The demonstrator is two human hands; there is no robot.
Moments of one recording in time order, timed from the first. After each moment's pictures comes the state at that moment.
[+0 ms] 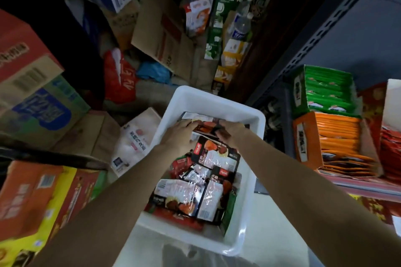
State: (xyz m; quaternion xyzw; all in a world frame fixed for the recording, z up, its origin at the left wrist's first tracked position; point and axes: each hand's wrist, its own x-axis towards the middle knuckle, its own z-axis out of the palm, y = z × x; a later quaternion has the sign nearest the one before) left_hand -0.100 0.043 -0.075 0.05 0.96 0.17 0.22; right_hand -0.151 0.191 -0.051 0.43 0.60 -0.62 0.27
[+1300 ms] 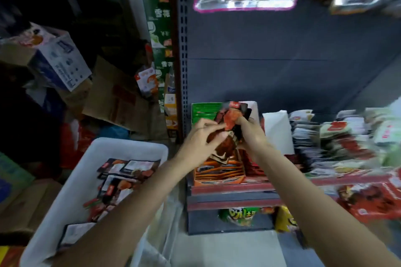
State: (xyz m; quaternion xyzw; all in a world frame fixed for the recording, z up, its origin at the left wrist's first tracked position) left_hand -0.094 0.352 0.101 0.18 0.89 0.42 0.01; right_hand -0.109 0.498 0.117 0.16 0.70 -0.69 0.06
